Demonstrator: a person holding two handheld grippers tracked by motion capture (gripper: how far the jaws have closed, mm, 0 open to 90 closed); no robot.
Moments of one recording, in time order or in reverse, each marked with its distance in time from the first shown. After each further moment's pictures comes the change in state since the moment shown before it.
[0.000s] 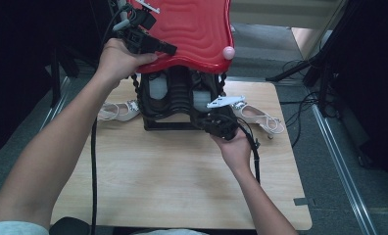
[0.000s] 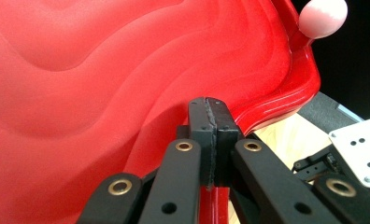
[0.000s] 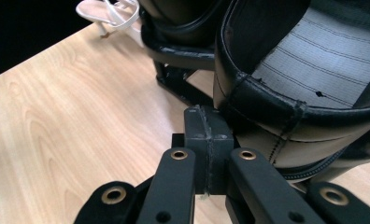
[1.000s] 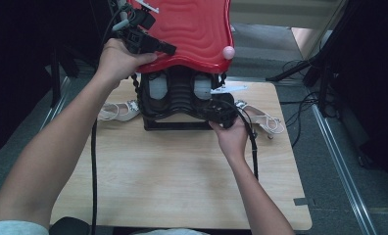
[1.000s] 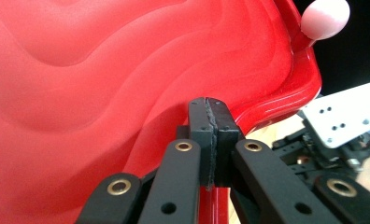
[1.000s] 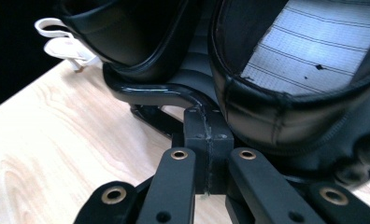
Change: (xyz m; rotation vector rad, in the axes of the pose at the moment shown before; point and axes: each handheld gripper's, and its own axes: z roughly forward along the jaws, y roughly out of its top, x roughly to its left) left arm 0.001 0.000 -0.001 0.000 0.003 -0.023; right arm -0.024 0.015 0.010 -0.057 -0.010 0.131
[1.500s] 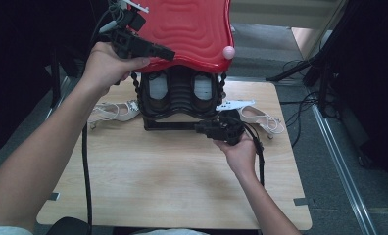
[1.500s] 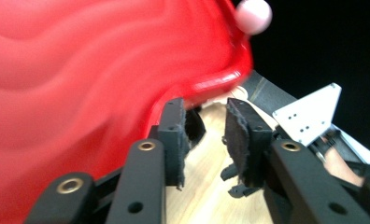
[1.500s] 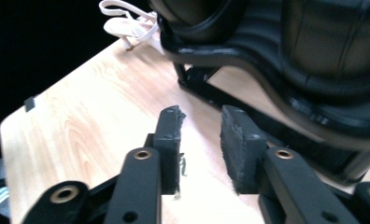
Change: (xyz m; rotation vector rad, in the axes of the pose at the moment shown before) left arm -0.024 -0.018 -0.035 -0.018 -0.097 0.016; right arm 0.013 -0.035 -0.023 0.024 0.133 -0.015
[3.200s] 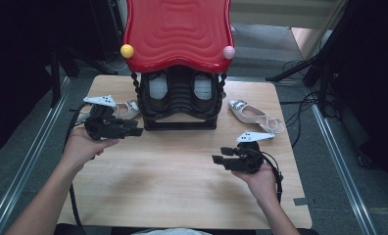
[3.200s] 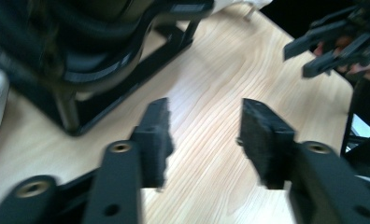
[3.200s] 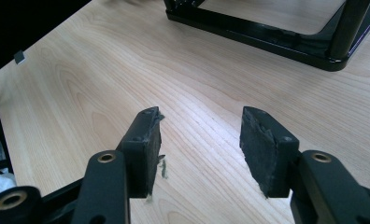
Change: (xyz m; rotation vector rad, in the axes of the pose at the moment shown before) left arm 0.035 -0.220 0.018 0.047 -0.006 -0.118; right arm -0.011 -0.086 -0.034 0.059 -0.028 0.052
